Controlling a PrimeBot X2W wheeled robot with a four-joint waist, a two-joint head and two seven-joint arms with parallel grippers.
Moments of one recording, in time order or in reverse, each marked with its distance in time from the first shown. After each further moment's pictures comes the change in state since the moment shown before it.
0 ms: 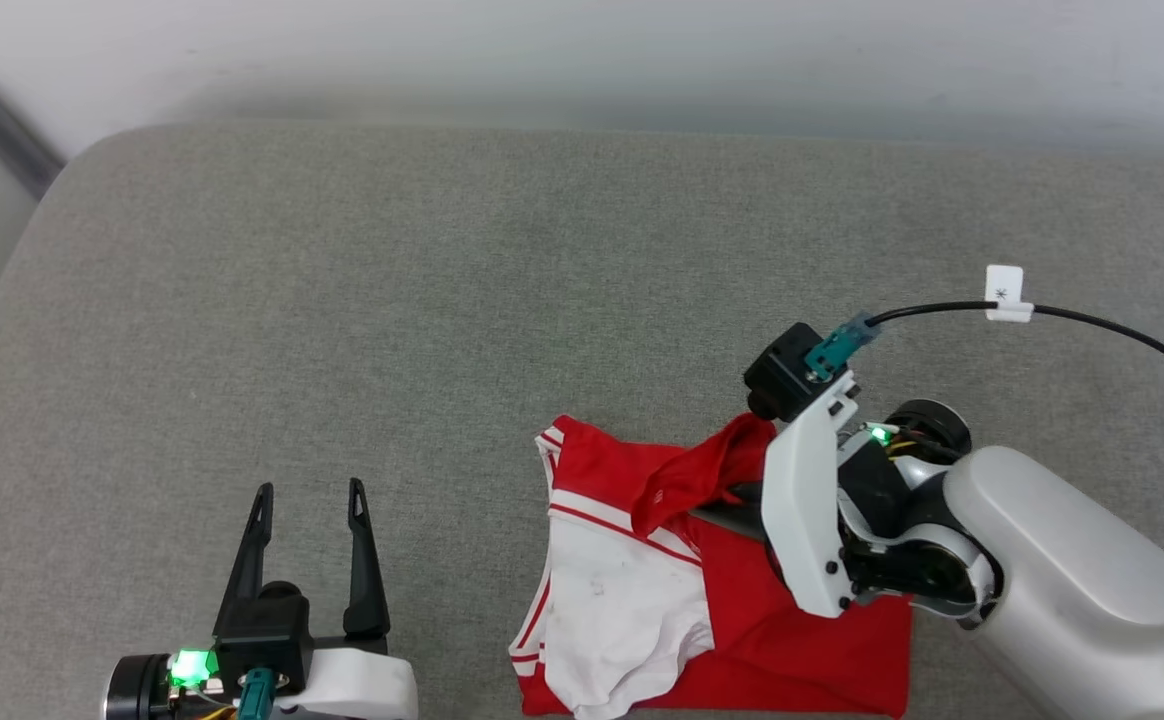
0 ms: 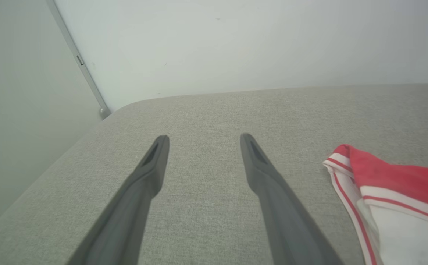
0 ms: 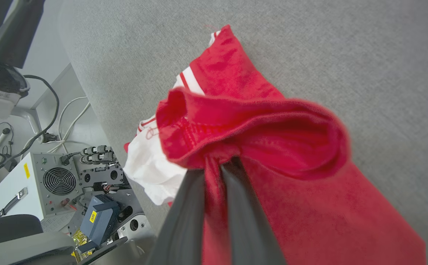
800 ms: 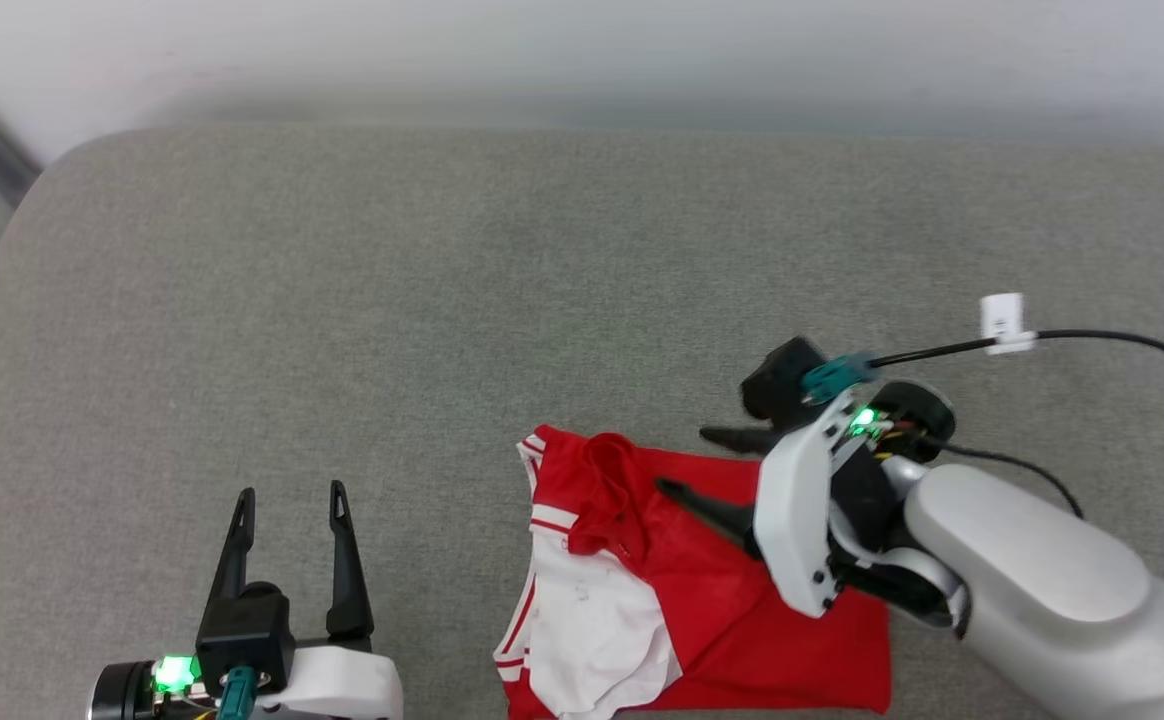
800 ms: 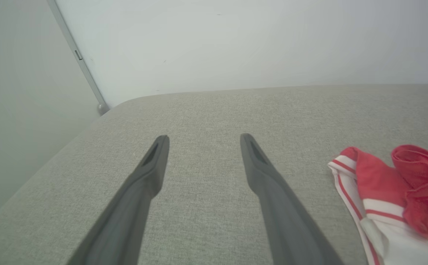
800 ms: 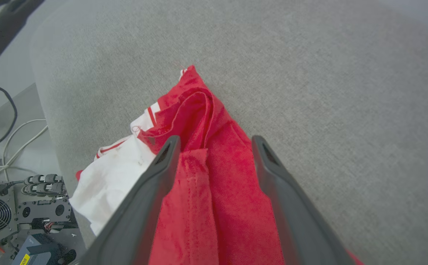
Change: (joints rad) left arm -0.014 -0.019 0.040 0.022 0.000 -0.017 -0.001; right arm -0.123 0.018 0.264 0.191 -0.080 0.000 -0.383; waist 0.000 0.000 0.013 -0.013
